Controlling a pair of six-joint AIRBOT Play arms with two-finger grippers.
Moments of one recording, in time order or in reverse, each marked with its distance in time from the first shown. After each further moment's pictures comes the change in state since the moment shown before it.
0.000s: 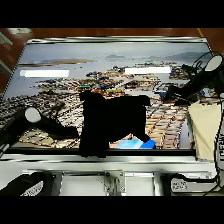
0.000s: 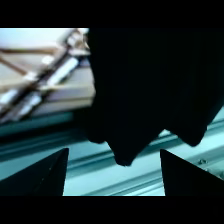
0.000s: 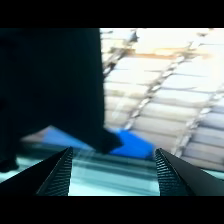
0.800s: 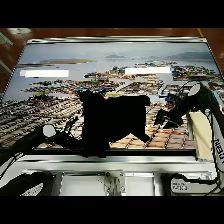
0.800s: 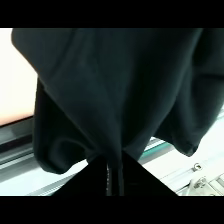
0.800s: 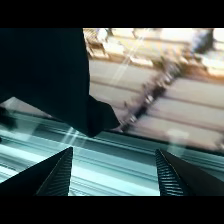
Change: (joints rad) left arm -0.130 -0.056 -0.185 -0.218 0.230 0.138; right arm 0.010 0.013 -0.424 0.050 -0.111 -0.071
